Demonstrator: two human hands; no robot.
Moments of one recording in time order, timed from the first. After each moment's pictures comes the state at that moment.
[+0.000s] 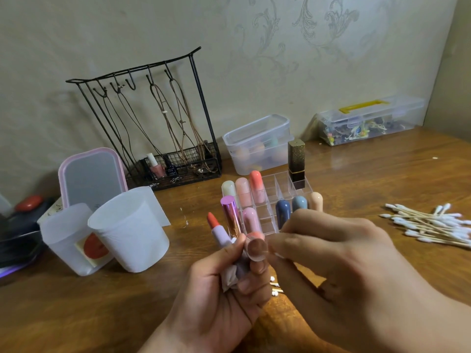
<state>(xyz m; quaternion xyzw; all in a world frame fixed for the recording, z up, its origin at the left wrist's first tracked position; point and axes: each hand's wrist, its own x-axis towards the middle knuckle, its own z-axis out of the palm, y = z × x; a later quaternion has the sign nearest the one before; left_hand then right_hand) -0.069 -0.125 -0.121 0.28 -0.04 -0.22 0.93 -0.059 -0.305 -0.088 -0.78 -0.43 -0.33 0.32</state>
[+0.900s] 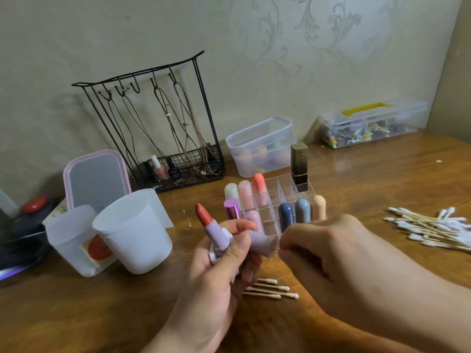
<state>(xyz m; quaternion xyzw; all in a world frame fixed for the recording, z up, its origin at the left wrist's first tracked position) -0.077 -0.133 -0.106 0.57 0.02 0.06 0.82 -0.047 -0.310 -0.086 -0.87 -0.37 -0.17 0.27</state>
